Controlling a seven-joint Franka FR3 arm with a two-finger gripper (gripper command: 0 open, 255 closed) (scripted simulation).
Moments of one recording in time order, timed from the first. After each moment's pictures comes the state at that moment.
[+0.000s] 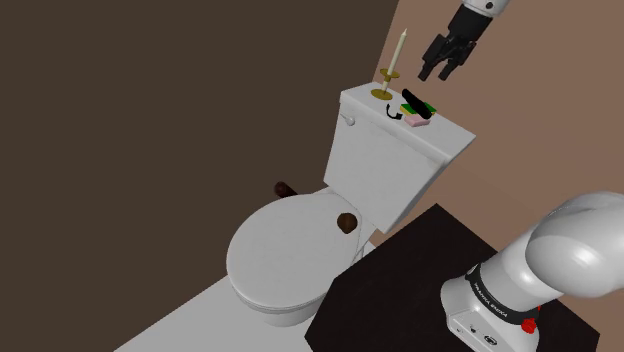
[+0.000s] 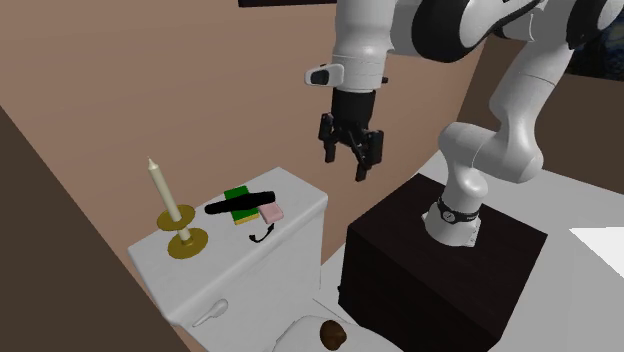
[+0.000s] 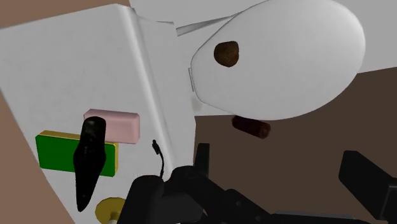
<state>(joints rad) -0.09 -0.42 -0.23 -2.21 0.00 1.90 -0.21</state>
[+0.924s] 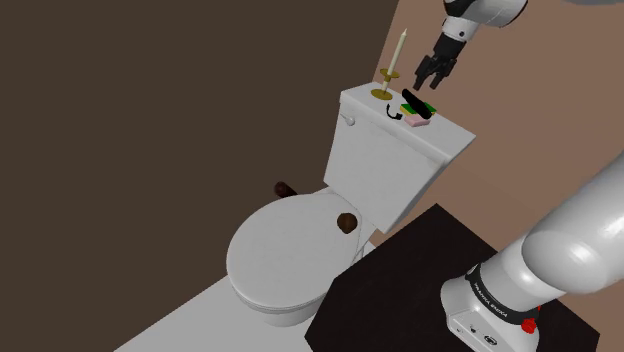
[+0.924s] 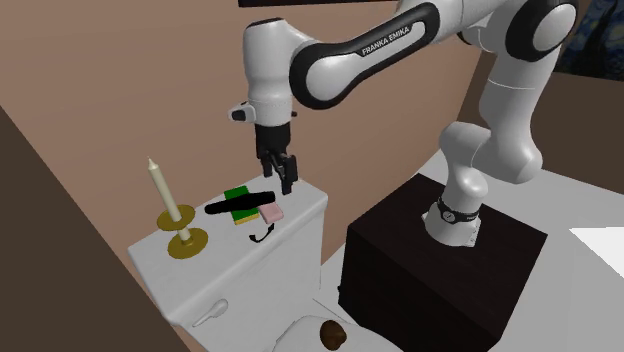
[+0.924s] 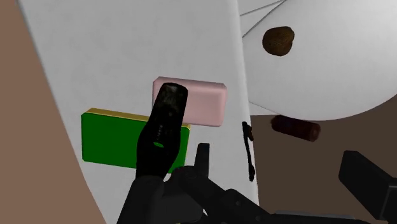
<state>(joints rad) -0.16 0.07 -0.40 -1.90 0.12 1.99 -0.51</state>
